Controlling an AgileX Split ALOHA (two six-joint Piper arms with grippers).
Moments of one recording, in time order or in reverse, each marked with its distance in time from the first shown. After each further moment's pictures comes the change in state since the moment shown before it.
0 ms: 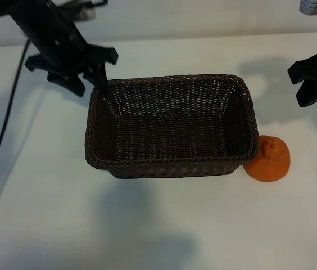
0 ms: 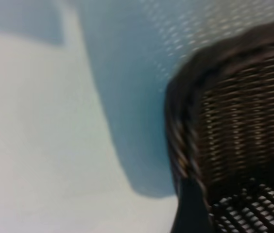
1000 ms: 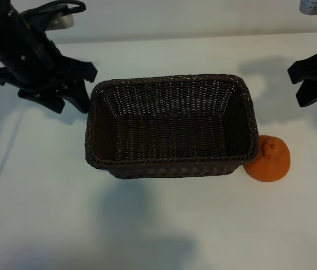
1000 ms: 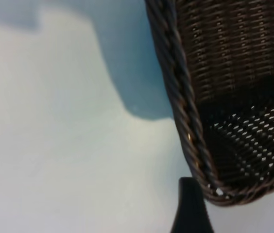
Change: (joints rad) left arm 0.003 -0.263 0.268 0.007 0.000 0.032; right arm 0.000 0.000 0.000 0.000 -0.001 0.000
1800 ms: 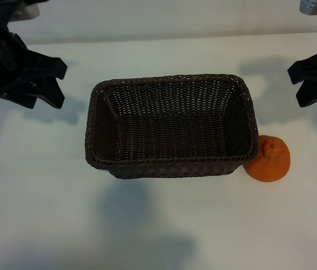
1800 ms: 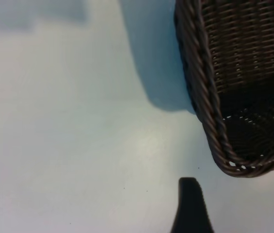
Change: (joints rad) left arm 0.063 -0.147 0.056 0.020 0.000 0.021; right arm 0.000 0.000 0.000 0.000 0.001 0.000
